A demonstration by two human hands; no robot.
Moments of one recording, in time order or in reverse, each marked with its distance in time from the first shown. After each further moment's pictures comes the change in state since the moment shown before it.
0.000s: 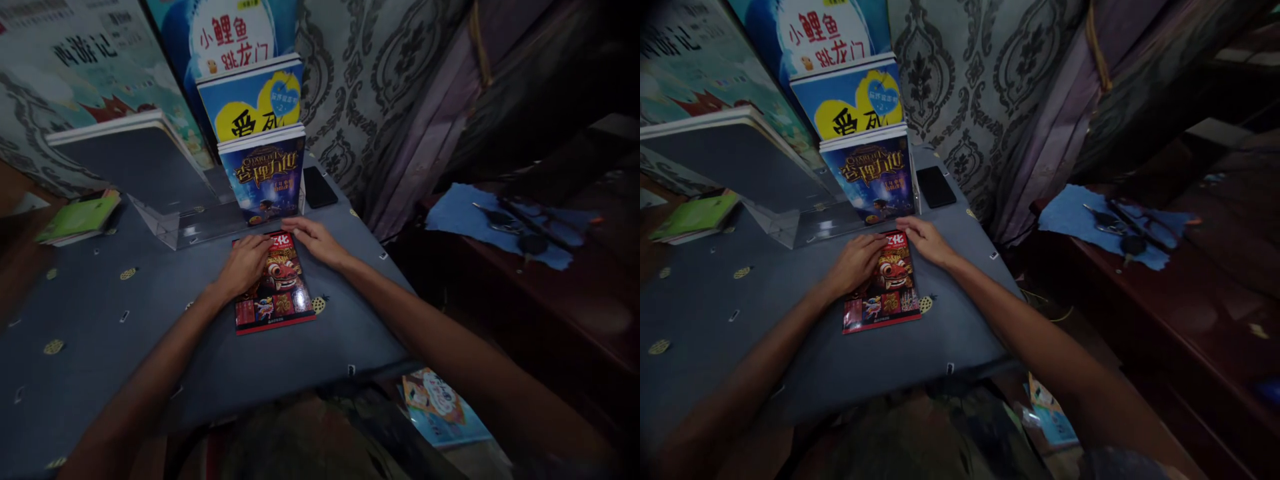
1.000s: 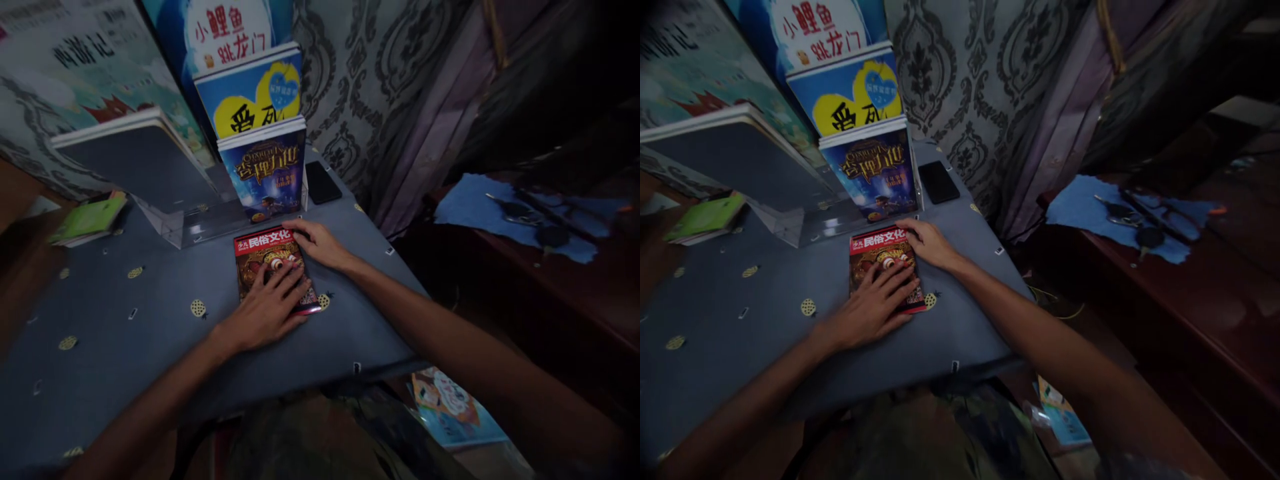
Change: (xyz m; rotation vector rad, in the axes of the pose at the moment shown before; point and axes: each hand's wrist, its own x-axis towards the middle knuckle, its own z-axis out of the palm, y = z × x) left_hand -0.053 0.071 -0.010 0.122 -0.238 0.248; right_hand -0.006 -0.001 0.004 -0.285 -0.006 -0.158
